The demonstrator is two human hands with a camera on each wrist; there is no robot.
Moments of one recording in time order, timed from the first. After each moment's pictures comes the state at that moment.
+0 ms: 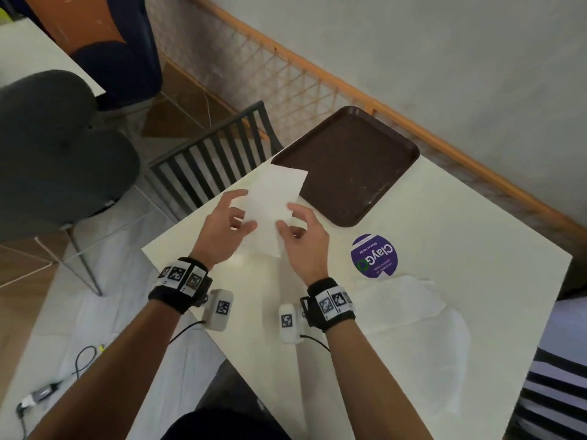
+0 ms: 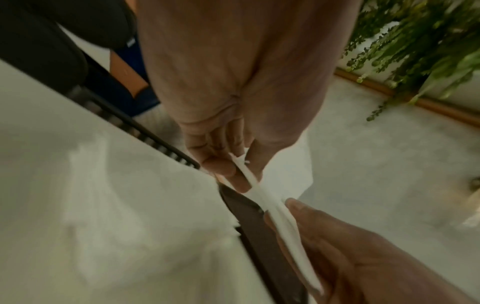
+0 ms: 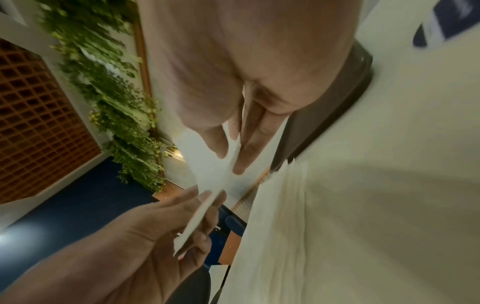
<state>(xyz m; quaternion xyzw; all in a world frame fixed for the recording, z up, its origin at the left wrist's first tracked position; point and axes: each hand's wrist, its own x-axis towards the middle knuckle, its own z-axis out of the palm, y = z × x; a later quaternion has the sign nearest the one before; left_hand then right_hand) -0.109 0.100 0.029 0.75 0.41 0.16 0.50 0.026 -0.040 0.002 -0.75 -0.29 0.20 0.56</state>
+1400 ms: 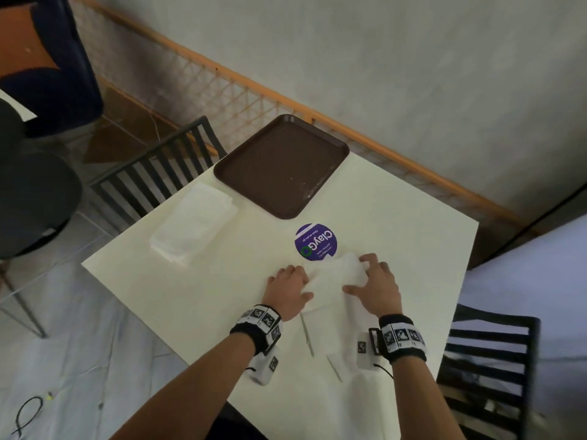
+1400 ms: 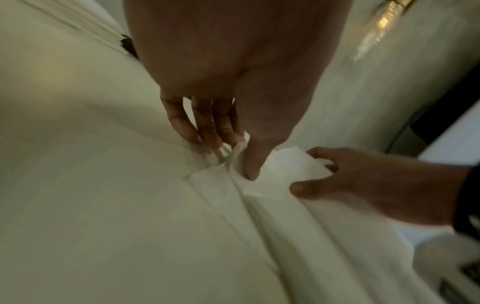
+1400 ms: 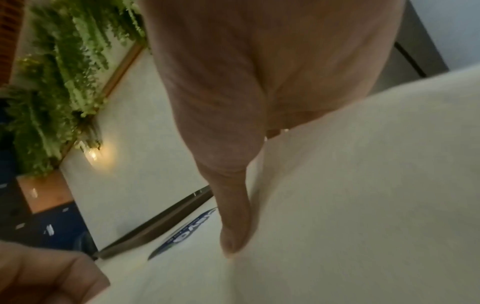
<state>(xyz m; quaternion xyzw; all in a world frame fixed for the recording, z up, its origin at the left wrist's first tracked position) -0.011 -0.129 -0.050 0.91 0.24 -0.08 0.33 0.137 -0.310 -0.024 -0.94 -0.18 0.19 0.20</state>
